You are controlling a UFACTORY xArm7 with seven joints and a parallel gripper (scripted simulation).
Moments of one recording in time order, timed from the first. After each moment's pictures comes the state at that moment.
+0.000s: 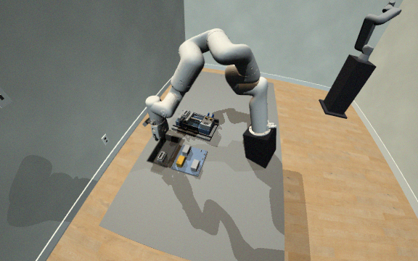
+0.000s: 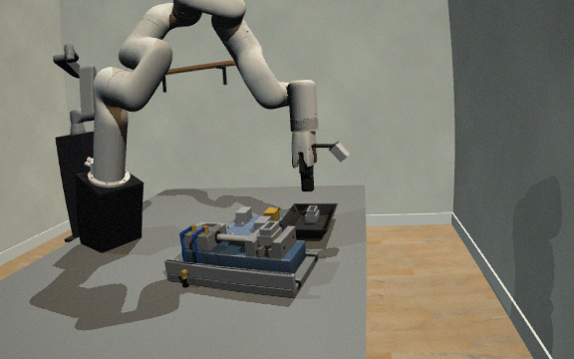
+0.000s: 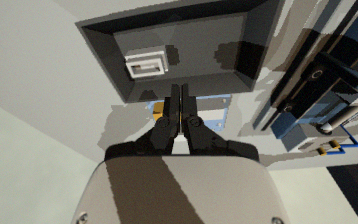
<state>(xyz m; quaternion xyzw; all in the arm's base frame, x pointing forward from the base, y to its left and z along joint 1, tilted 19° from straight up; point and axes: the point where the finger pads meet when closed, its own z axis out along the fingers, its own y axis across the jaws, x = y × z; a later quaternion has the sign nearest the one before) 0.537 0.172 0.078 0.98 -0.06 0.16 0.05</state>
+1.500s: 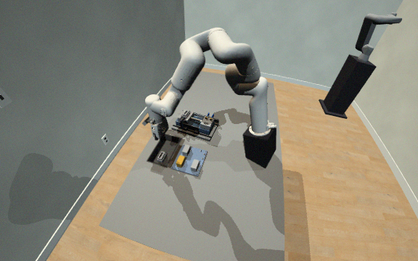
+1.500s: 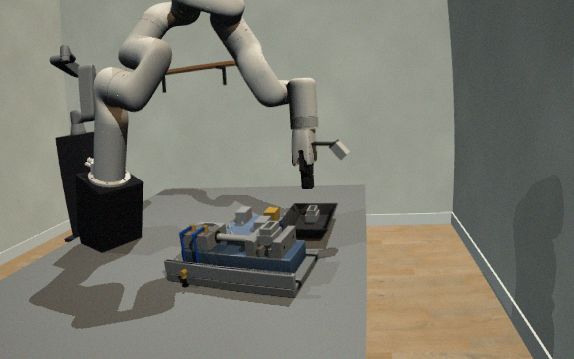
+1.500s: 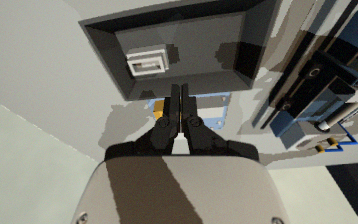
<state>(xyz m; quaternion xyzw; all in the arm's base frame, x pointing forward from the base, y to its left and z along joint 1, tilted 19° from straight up) 0.535 0.173 0.084 0.98 -0.06 0.16 0.05</state>
